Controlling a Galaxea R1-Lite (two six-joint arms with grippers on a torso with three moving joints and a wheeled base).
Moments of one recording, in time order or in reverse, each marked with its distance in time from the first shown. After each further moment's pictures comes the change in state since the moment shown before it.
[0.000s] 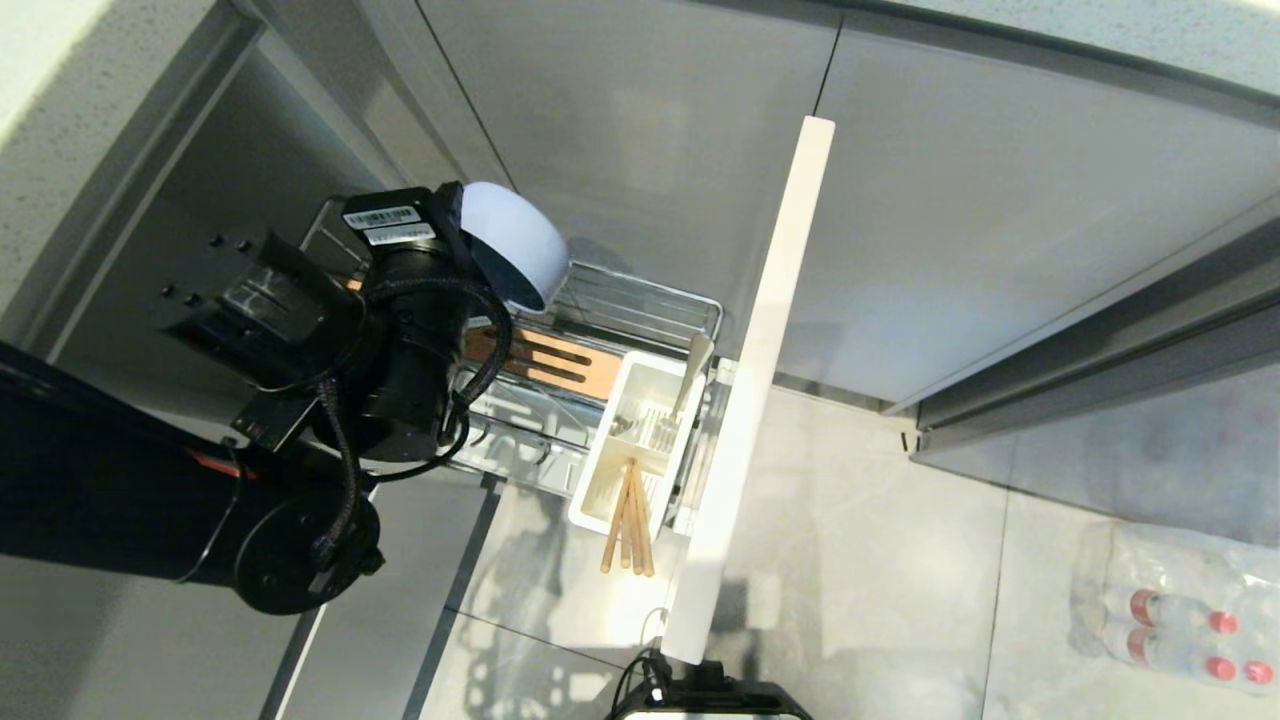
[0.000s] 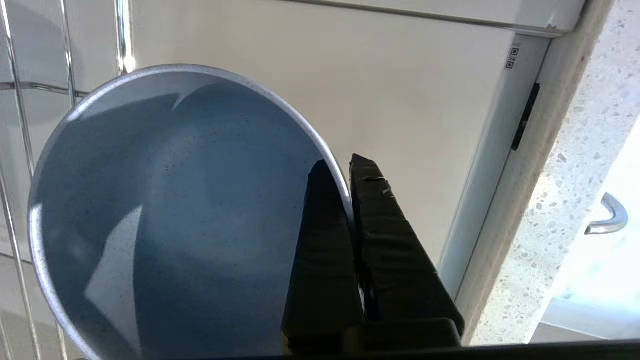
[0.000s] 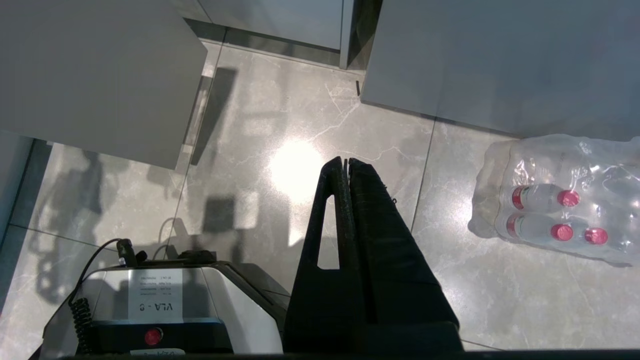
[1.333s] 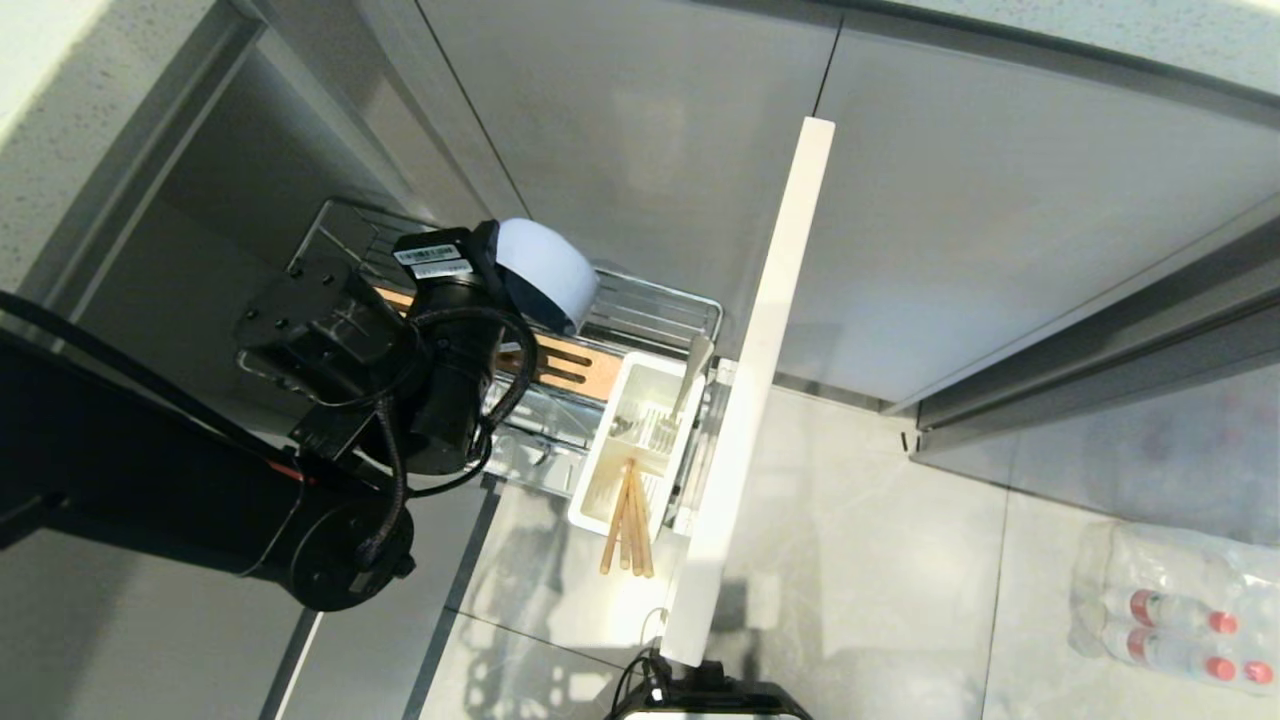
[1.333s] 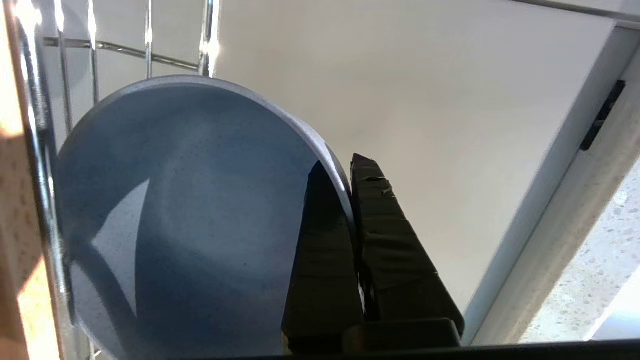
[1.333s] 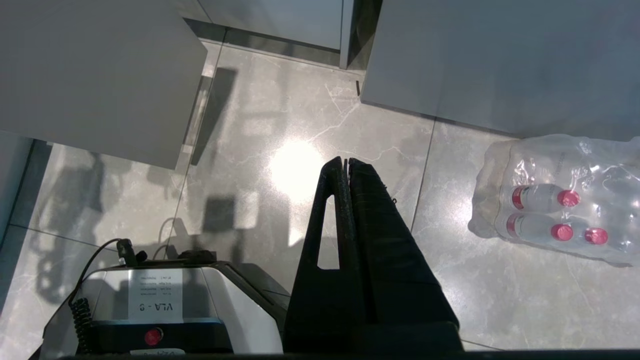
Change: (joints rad) left arm 0.014 0.079 -0.002 0.004 -0.039 -0.085; right arm 0.000 0.000 0.000 0.000 0.000 0.000
